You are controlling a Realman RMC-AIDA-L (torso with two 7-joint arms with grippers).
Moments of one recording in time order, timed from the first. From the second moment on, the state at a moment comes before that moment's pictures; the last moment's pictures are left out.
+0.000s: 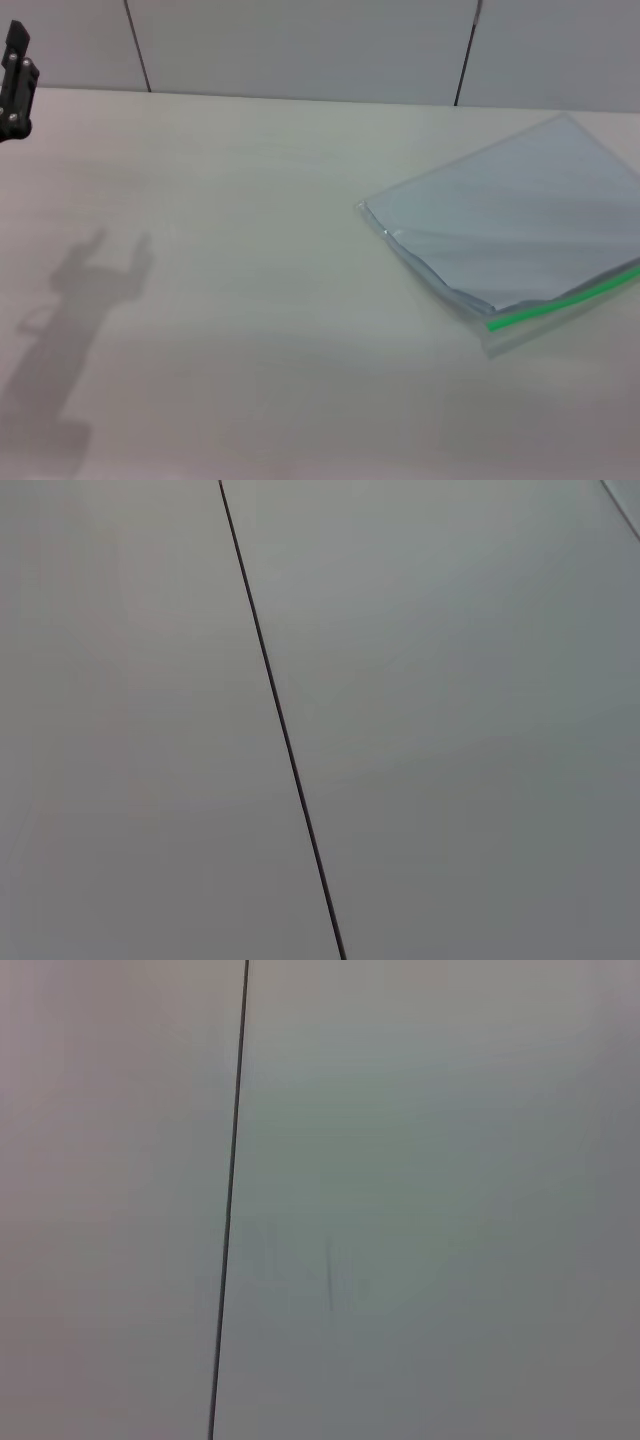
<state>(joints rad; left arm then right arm) -0.45 -2.03 2.78 0.05 -1.40 1.65 -0.05 0.44 2.04 -0.08 0.27 -1.29 -1.67 0.00</state>
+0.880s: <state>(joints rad) -0.45 -2.03 2.78 0.05 -1.40 1.64 -0.05 0.45 2.04 -0.09 0.27 -1.29 -1.67 0.00</state>
